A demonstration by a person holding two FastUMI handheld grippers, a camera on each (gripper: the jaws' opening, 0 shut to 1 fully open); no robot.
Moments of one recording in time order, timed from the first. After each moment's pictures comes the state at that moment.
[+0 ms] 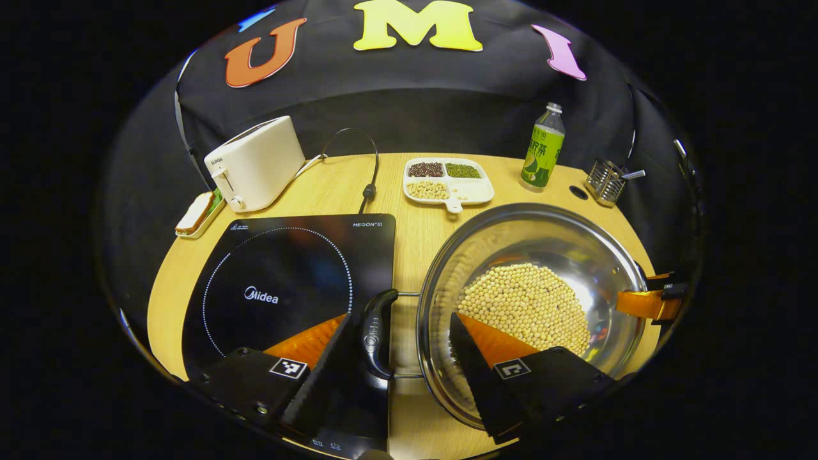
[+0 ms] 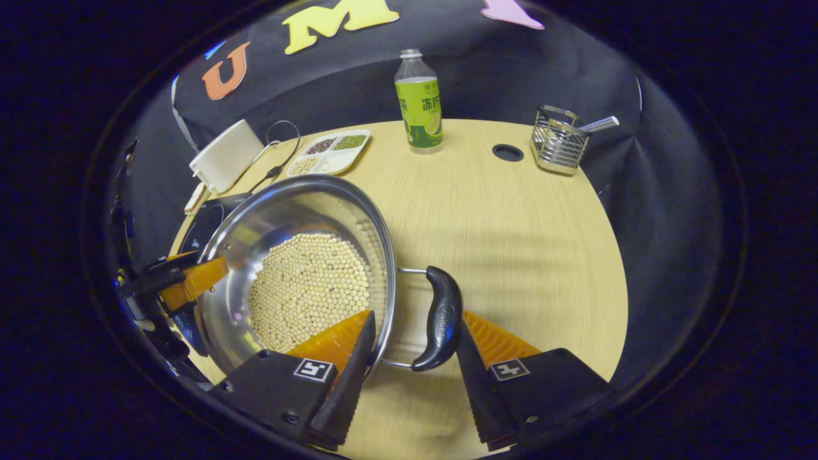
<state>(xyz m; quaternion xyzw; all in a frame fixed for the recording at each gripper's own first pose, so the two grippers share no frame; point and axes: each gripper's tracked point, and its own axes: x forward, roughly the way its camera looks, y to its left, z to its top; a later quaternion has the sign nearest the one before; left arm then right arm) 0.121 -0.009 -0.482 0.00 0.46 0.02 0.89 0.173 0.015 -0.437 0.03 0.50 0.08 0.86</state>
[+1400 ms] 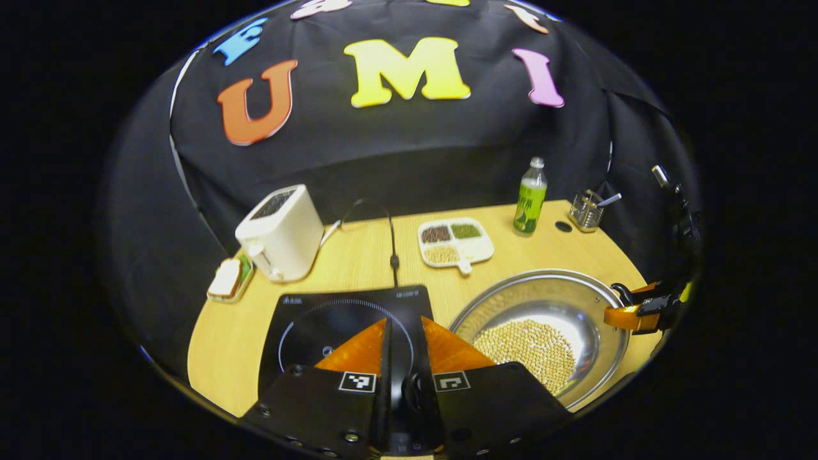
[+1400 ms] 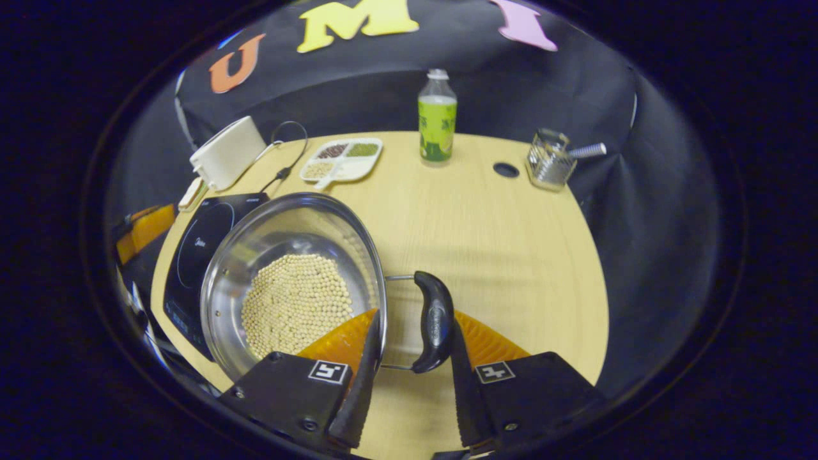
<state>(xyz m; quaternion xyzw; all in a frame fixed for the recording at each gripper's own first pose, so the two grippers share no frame) 0.126 0.037 -0.383 0.01 0.40 -0.01 0.92 0.147 0.047 -0.409 0.03 0.49 0.05 0.87</state>
